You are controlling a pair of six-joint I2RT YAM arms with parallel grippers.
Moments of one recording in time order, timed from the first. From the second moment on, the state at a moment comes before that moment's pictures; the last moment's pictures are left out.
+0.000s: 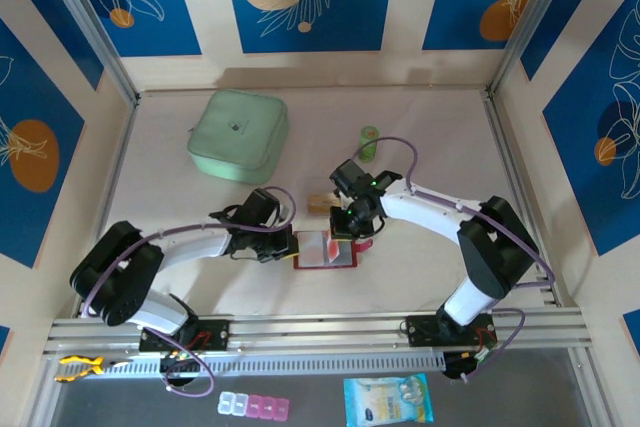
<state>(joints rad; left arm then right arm) -0.69 1.46 0.62 -0.20 0.45 -0.88 0.73 1.61 1.05 -0.75 -0.29 0.68</state>
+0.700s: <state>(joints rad) -0.69 1.45 0.60 -0.19 0.45 -0.88 0.80 1.65 1.06 -0.76 -0.25 0.73</state>
